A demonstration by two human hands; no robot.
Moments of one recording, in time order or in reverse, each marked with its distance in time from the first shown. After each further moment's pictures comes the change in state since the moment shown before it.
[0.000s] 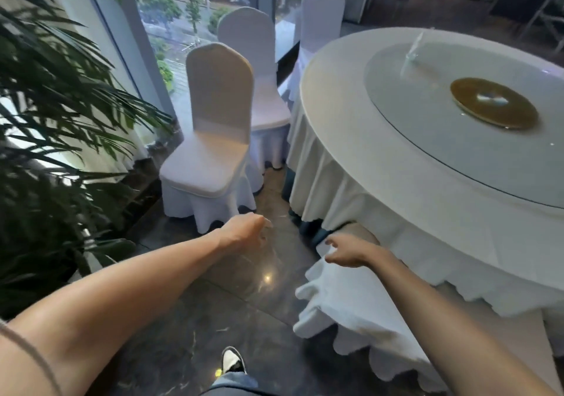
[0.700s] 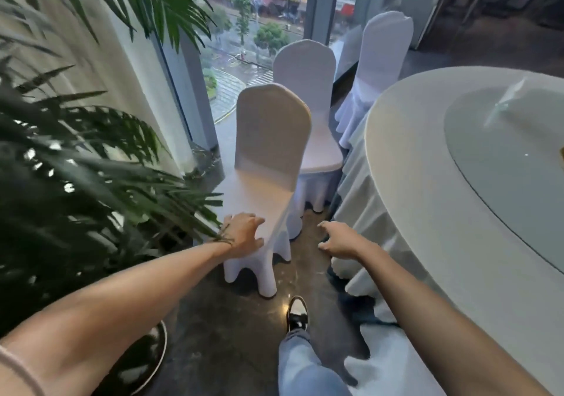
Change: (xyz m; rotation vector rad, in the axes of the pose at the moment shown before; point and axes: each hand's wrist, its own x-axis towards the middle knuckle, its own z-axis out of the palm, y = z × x) left_hand 0.180 -0.239 -0.136 0.035 0.154 -0.250; right_hand 0.295 -0.168 -0.186 -0.020 0.151 -0.175
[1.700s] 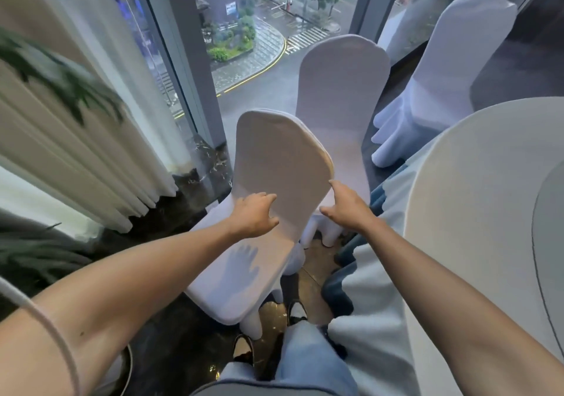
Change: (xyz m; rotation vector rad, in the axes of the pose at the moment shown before) left_hand 0.416 -0.060 -0.096 -0.164 -0.011 -0.192; right_hand 0.422 0.032 -0.232 0.079 0.101 -0.074
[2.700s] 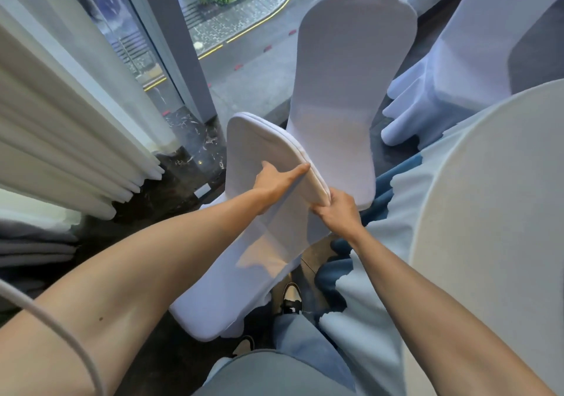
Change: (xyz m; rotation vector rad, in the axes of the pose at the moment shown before) left_hand 0.166 0.046 -0.010 -0.997 -0.051 -0.550; right_hand 0.114 0.047 0.034 0.310 0.008 0.157
